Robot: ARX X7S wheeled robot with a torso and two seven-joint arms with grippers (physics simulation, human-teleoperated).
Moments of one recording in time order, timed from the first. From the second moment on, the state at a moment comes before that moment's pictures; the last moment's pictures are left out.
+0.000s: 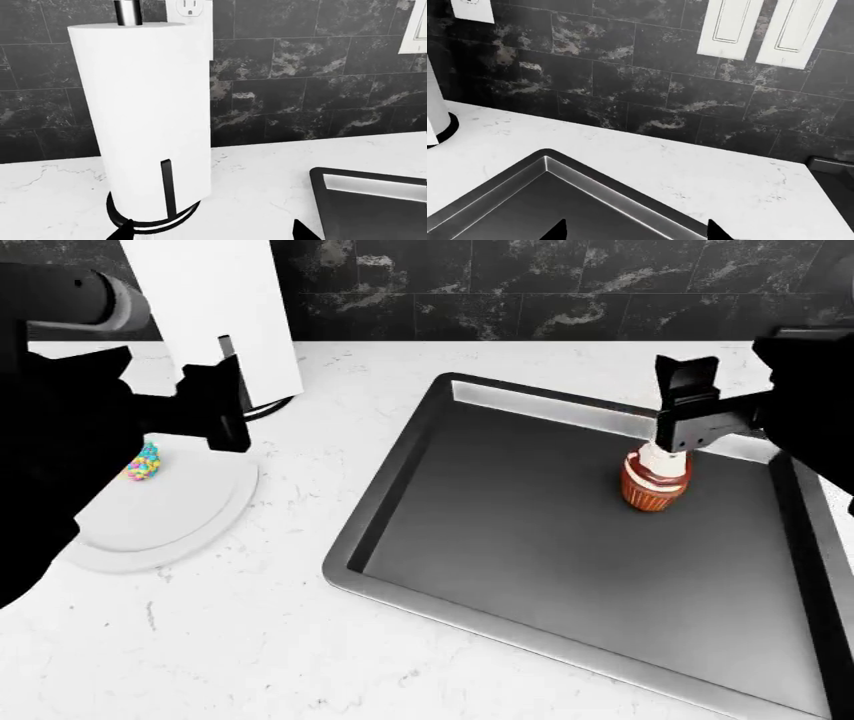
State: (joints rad) left arm -1.02 -0.82 0.22 0.41 -1.50 -0.99 -0.73; right arm 1.67 1.19 -1.25 -0.31 1.68 0.53 0.56
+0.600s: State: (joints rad) left arm -1.48 -0.87 0.52 -0.08 -1.79 -1.44 -0.91; right arm 1.75 1.18 -1.20 -0.31 1.70 0.58 0.55
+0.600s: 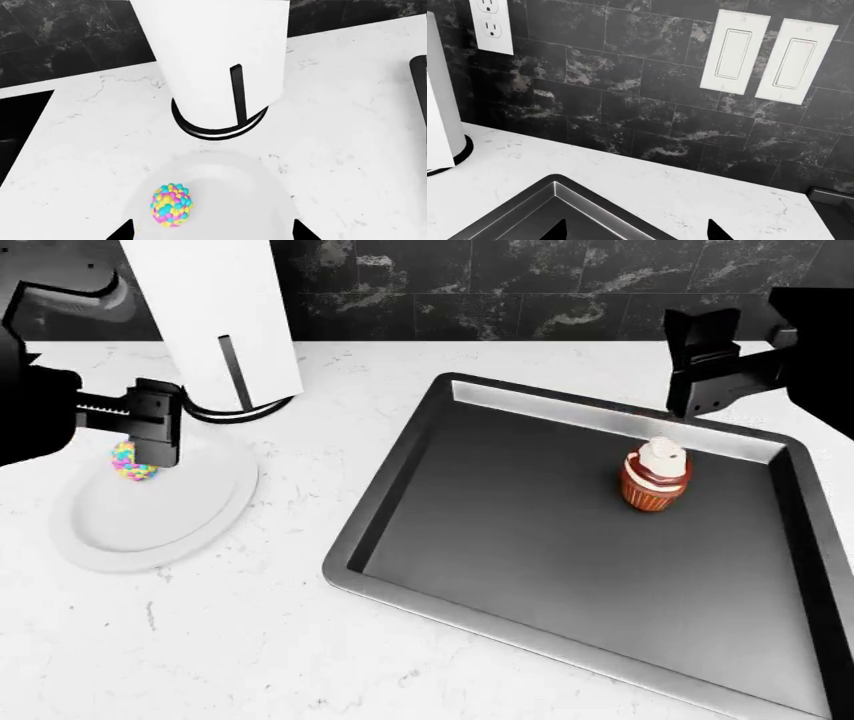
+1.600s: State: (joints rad) left arm -1.67 -0.70 0.94 -0.57 -1.23 -1.29 -0.35; right arm 1.69 1.17 -1.20 -0.32 1.68 0.54 0.53
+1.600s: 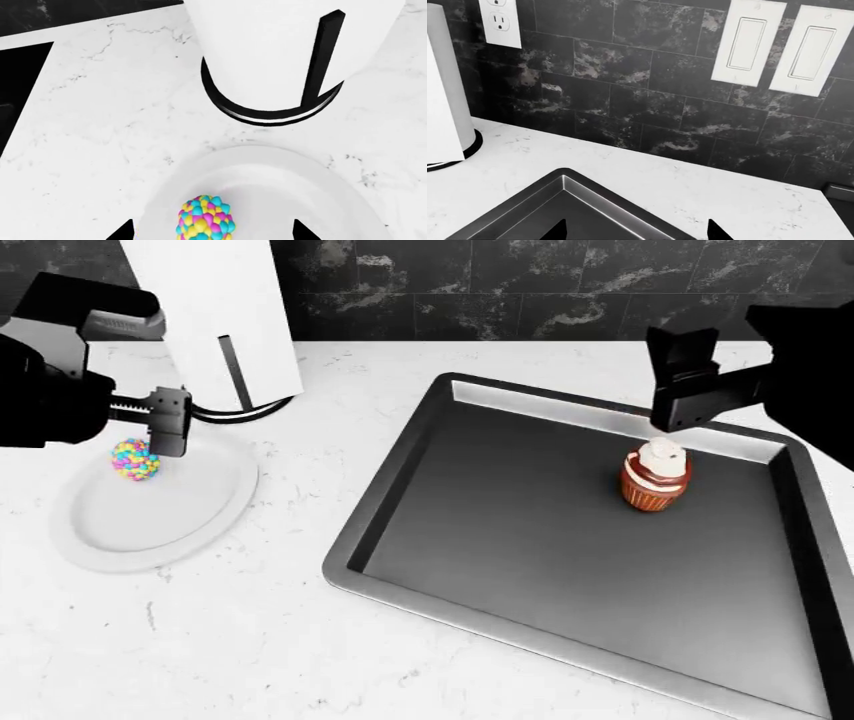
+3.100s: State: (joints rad) left arm -1.60 -0.65 1.01 -0.68 -1.16 -1.22 -0.29; right arm 1.66 1.18 -1.18 -0.32 1.67 0.54 0.54
